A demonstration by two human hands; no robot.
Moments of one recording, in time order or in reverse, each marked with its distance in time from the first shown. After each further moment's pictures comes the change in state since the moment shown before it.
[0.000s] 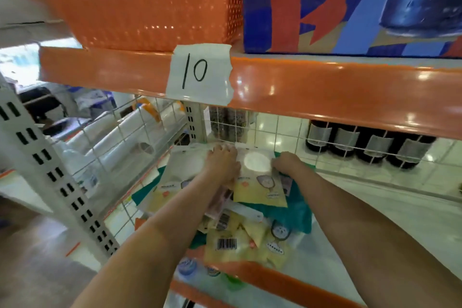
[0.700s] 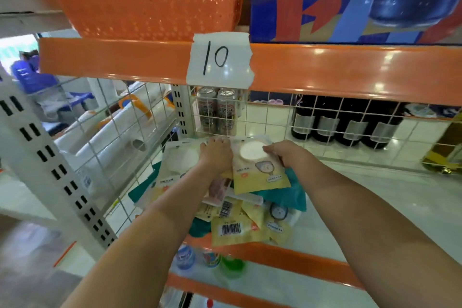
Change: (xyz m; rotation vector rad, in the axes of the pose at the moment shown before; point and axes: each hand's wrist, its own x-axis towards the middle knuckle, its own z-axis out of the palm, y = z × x) left_hand -0.015 -0.004 -0.015 -0.036 -0.001 0.050; right_hand -0.026 -0.003 -0.007 0.724 -0.023 0.205
